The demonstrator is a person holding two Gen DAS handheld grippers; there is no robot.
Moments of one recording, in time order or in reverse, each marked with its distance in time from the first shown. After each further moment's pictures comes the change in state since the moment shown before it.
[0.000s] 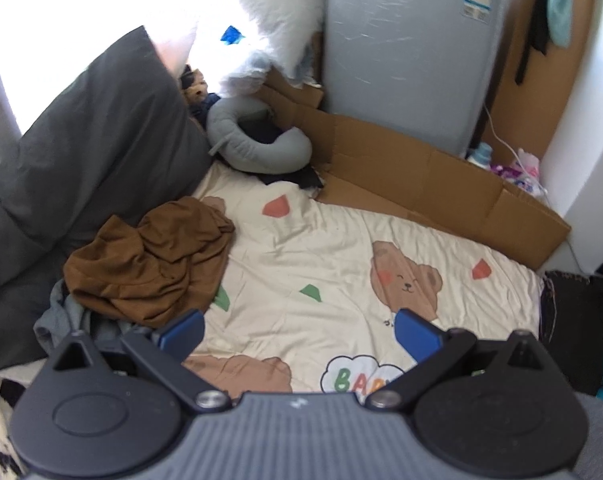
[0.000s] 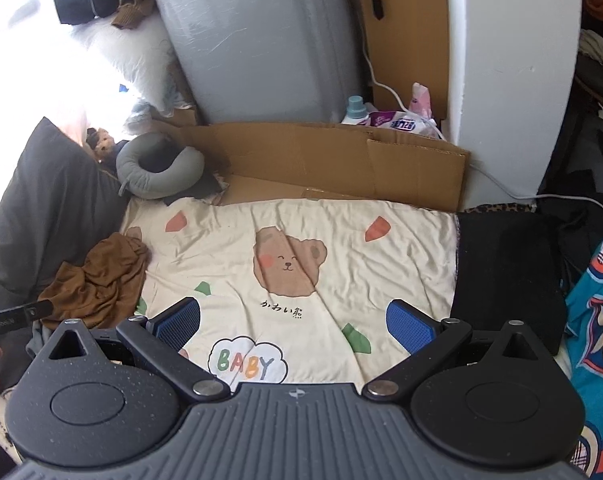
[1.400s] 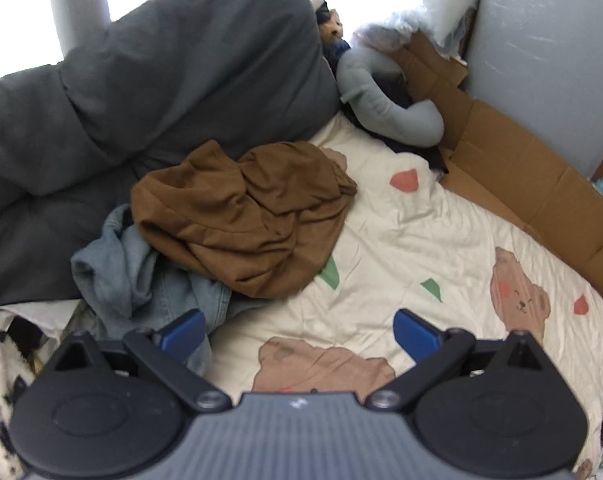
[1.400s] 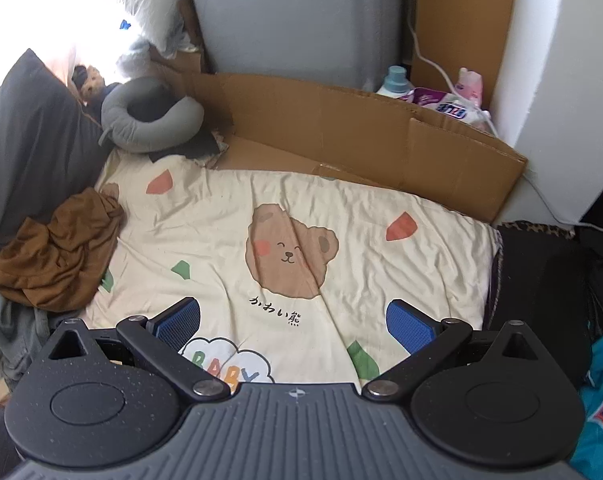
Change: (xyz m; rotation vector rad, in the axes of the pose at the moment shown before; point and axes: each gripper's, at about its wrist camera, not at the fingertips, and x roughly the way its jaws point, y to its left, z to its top) left arm 0.111 0.137 -0.025 -0.198 0.080 0.161; right arm 0.150 0.041 0.021 -0.146 0.098 -0.027
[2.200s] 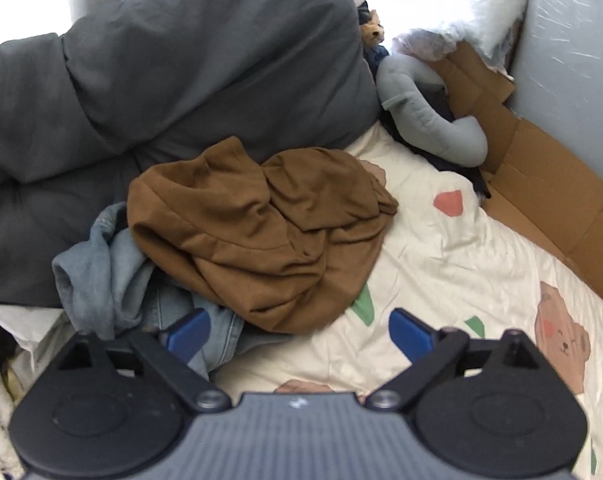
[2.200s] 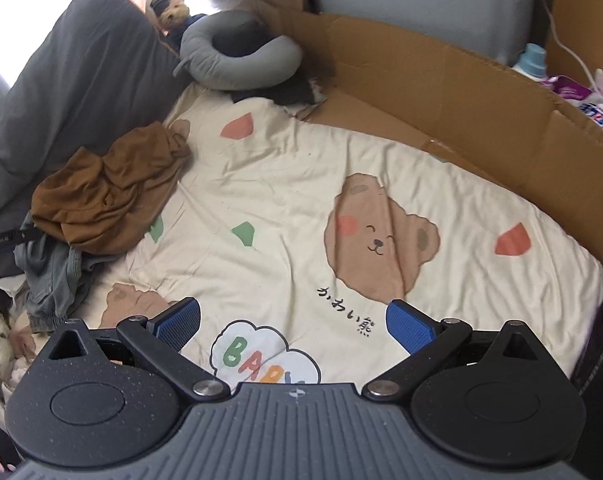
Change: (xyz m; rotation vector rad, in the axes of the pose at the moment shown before) left arm 0.086 0.025 0.000 -0.079 -0.070 0.035; right arm 0.115 0.035 0.016 -0.204 0.120 0.263
